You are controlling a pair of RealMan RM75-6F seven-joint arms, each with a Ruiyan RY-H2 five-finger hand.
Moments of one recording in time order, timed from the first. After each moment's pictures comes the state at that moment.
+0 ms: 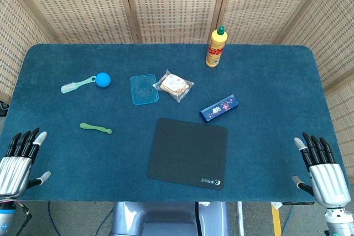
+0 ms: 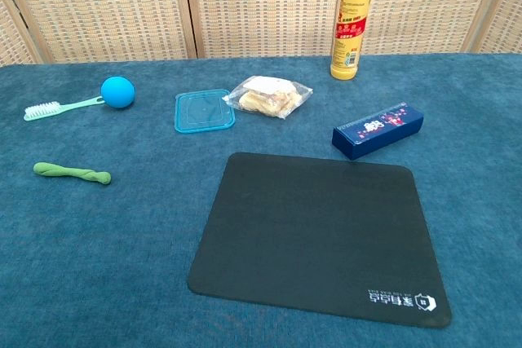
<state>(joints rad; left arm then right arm) -0.05 -1.15 0.01 -1.69 1.60 1.53 0.24 0.02 -1.15 0.02 -1.59 -1.69 1.62 -0.12</state>
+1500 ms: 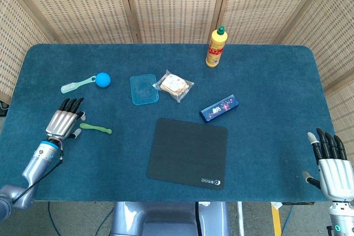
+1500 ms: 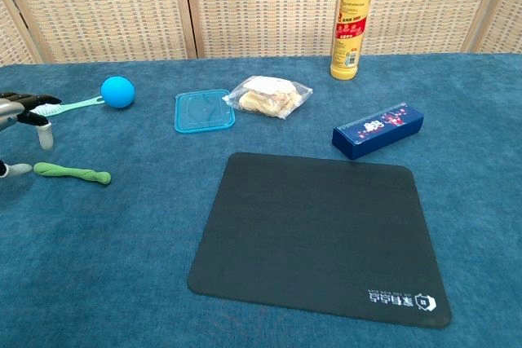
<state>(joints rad) -0.52 -1.57 -0.11 -0.87 1.48 0.94 -0.02 0.02 -1.17 0.08 -1.59 -1.53 1.56 -0.20</state>
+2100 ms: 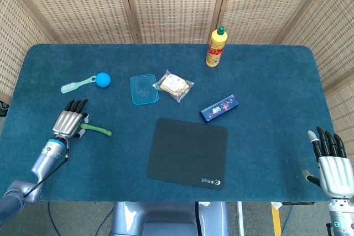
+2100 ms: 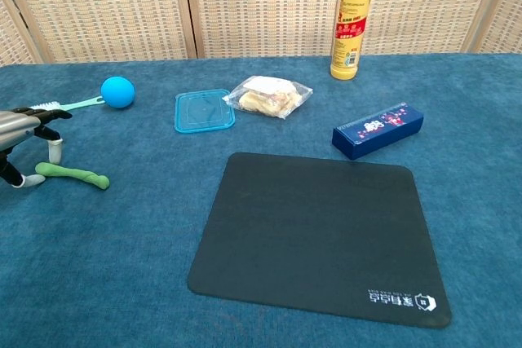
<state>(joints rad) -0.56 -1.68 -0.07 -0.70 1.47 0.91 -0.11 0.04 -1.17 0.08 -1.58 -1.50 1.54 -0.20</state>
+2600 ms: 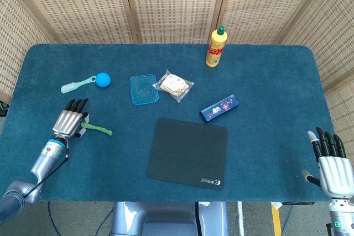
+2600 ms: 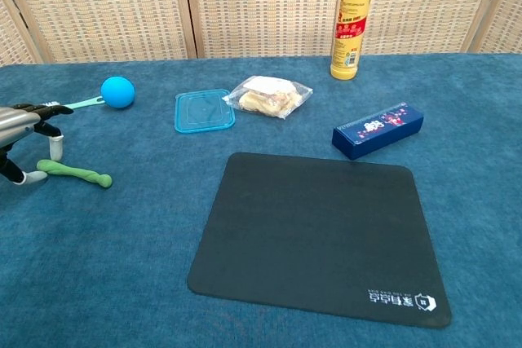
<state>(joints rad) -0.57 -1.67 -0.06 -0.71 1.47 0.94 -0.12 0.04 -1.17 0.08 -1.59 -1.50 1.53 -0.19</state>
